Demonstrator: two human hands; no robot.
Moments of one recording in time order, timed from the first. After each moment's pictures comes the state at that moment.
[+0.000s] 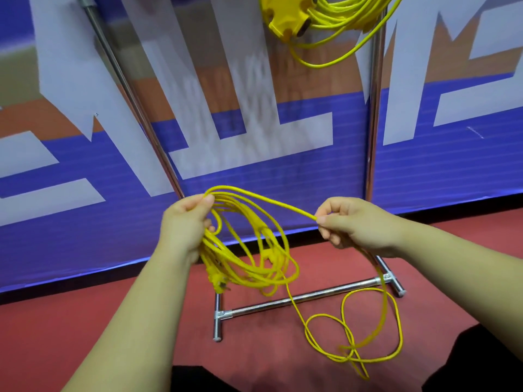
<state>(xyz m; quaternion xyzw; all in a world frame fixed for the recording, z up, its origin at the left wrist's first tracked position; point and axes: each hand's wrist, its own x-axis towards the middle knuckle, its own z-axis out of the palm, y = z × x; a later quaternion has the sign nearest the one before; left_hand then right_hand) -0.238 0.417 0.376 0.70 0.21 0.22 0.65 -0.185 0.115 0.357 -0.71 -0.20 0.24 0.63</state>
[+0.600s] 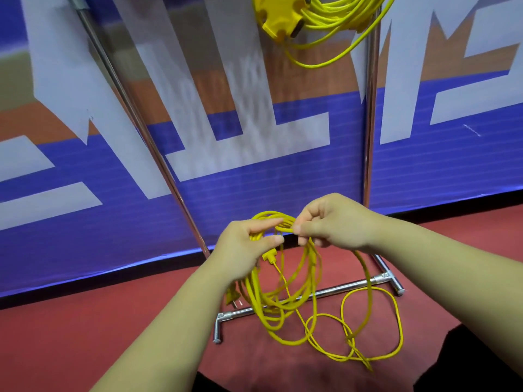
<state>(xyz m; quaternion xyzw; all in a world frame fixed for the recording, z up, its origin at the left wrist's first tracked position) -0.249 0.353 0.352 0.89 -0.02 0.04 0.46 -0.194 0.138 0.375 -0.78 -0.25 0.19 0.54</state>
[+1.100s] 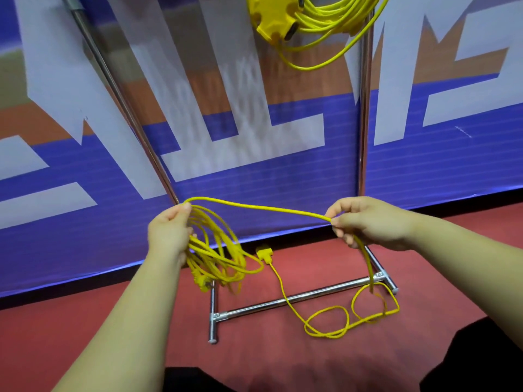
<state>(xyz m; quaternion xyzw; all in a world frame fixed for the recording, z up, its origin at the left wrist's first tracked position) -0.225 0.439 0.353 0.67 0.28 0.27 0.63 -0.166 0.079 0.352 -0.75 -0.15 0.27 0.58</state>
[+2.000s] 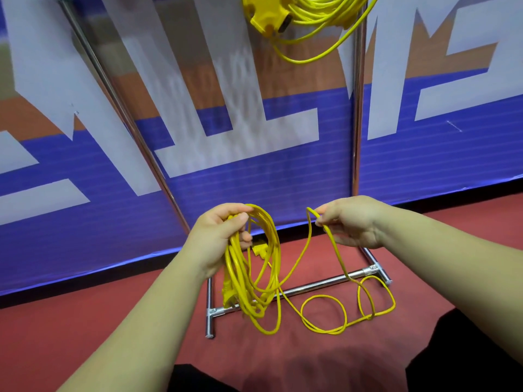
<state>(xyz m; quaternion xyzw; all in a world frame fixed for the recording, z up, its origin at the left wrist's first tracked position) -0.256 0.361 0.361 0.69 0.06 0.04 0.72 -0.170 0.109 0.345 -0.71 0.09 0.30 0.64</state>
